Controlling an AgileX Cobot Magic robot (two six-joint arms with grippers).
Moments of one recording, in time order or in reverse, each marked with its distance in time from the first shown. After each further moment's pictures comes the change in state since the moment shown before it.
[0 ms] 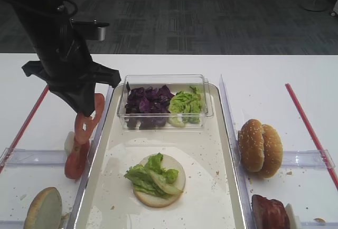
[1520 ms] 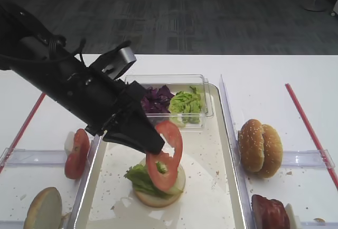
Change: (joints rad) left arm 0.006 -0.063 0.376 -0.916 -0.026 0.707; right arm 0.000 0.000 0.000 0.000 0.000 -0.003
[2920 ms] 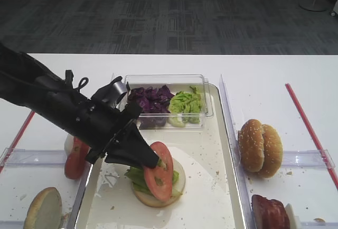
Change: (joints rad) left arm 0.073 0.216 0.054 -0.141 -0.024 0.079; right arm 0.000 0.000 0.000 0.000 0.000 0.000
